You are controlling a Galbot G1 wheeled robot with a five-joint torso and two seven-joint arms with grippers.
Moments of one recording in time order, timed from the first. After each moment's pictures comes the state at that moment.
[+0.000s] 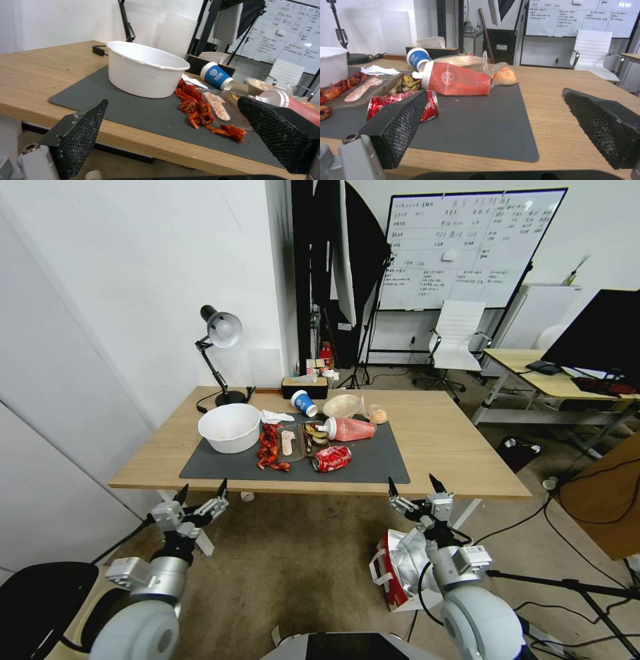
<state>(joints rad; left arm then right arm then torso) 1.84 -1.24 -0.73 -2.30 -0.68 -0.09 -0.07 -1.73 1.35 0.53 2.36 0.11 -0.05 0.06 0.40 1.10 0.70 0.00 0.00</state>
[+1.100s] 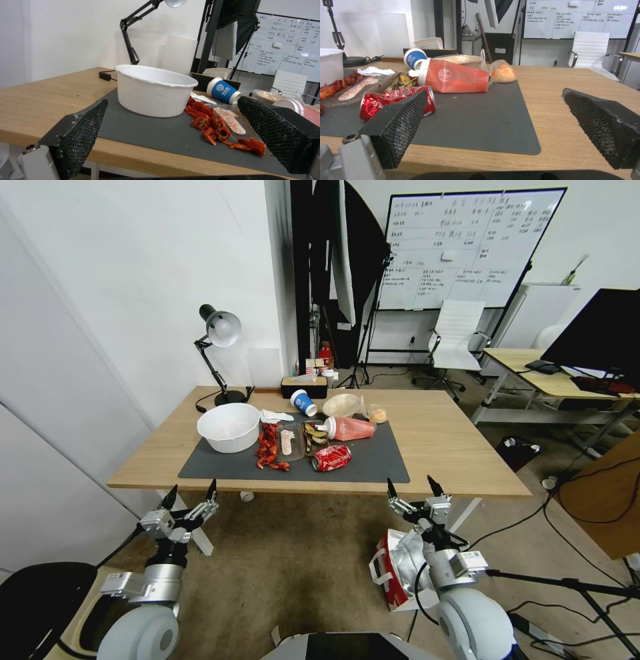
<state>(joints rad) 1.82 -1.24 -0.77 -2.22 -0.62 -0.21 -0.02 -1.72 1.38 0.53 2.31 0.11 0.01 0.05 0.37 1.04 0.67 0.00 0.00</state>
